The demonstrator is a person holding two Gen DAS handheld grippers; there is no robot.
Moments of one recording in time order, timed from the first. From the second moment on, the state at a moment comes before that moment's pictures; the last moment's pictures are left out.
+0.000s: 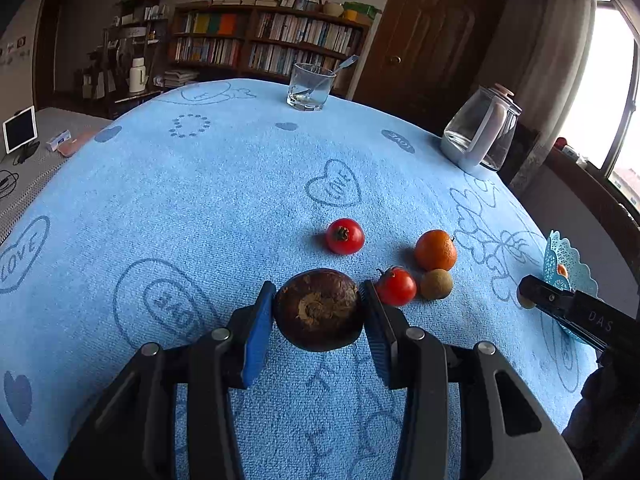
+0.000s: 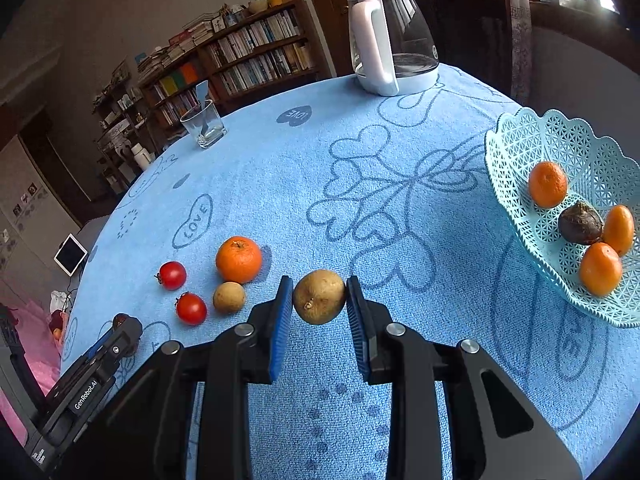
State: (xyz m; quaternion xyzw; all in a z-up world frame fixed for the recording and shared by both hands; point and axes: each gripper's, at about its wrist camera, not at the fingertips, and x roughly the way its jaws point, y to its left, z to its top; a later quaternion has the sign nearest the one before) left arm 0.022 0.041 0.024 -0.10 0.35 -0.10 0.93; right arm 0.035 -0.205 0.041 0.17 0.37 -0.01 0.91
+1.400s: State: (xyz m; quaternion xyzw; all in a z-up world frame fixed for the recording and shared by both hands) left arm 0.021 0.037 0.022 -0.08 0.36 -0.08 0.93; right arm -0.044 -0.353 0.046 0.24 0.32 -0.14 0.90
